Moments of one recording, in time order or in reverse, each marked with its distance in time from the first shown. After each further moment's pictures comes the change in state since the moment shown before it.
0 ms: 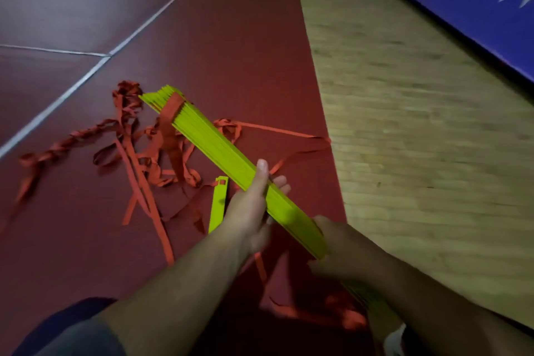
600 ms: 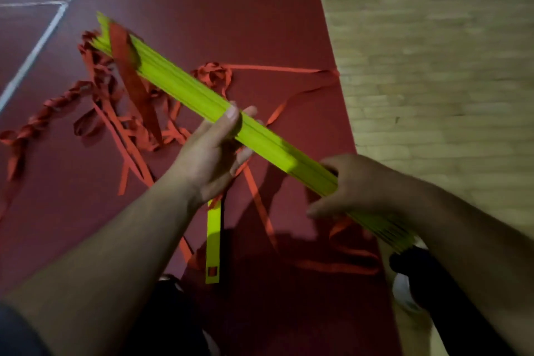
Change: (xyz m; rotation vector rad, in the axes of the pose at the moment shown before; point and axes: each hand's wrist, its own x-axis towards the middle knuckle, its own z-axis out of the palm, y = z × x) left_hand 0.071 0.019 -0.026 0.156 -0.130 0.069; right_hand 0.060 0.050 -0.027 0.197 -0.127 -0.002
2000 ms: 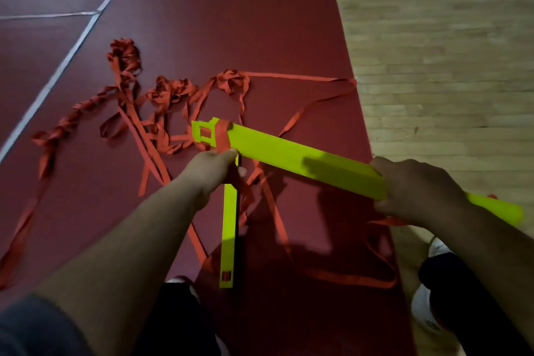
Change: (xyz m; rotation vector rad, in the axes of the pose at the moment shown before) left_hand 0.013 -0.004 -0.058 0.757 0.308 -0.176; right_hand -0.009 0.040 -0.003 -0.716 0.281 0.180
